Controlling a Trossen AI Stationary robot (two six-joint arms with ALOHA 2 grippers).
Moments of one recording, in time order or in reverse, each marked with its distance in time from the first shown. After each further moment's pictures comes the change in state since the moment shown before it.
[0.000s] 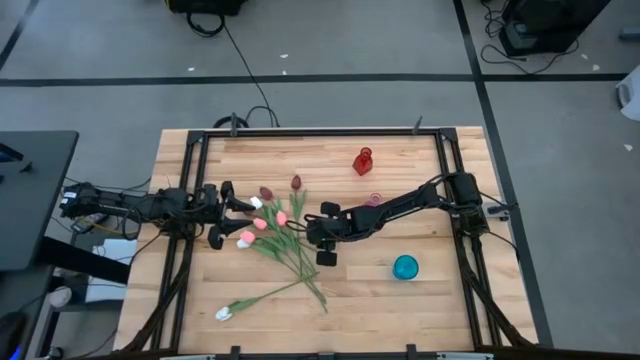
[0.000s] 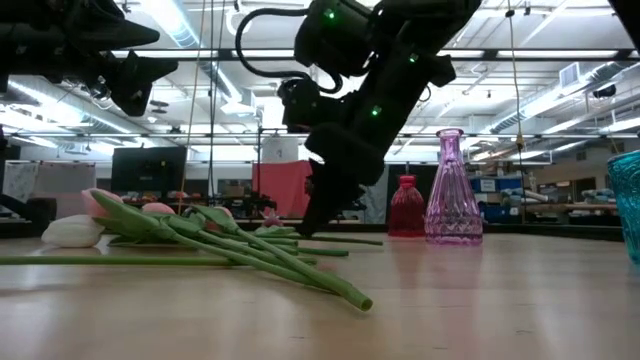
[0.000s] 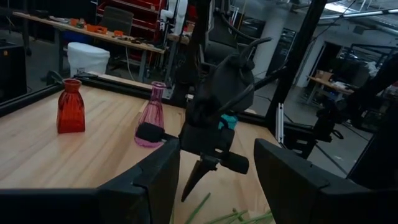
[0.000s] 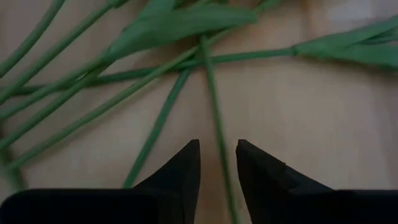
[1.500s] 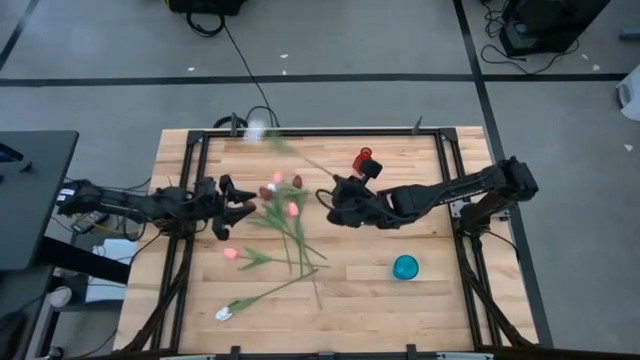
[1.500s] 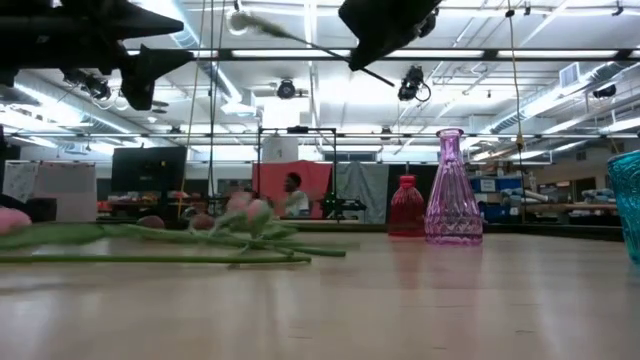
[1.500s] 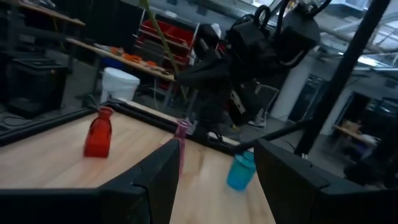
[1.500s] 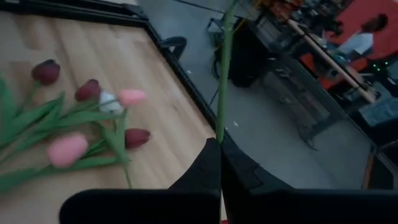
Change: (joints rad) left arm 0.008 0.137 0.001 0.259 -0.168 -0.069; right arm 0.049 -0.431 -0.001 -0.153 0.790 -0.046
